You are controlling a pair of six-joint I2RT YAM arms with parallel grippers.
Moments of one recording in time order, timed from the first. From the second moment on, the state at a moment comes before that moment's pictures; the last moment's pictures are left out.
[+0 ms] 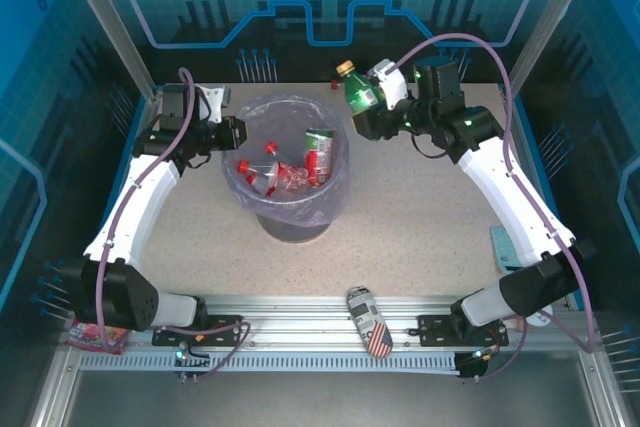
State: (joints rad) left arm -0.07 1.37 1.32 -0.67 0.34 -0.22; right arm 0.42 1.47 1.66 -0.73 -0.38 -0.14
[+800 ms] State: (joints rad) left arm -0.11 1.37 1.32 -0.67 0.37 -0.19; right arm 0.57 1.86 2.01 -0.88 -0.74 -1.02
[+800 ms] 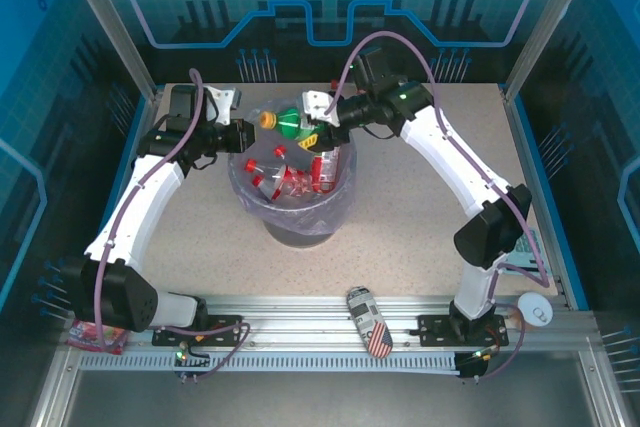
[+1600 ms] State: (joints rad) left arm -0.12 1.37 1.33 -0.68 0.37 -0.19; right arm 0.65 1.97 2.08 -0.97 -0.53 -1.32
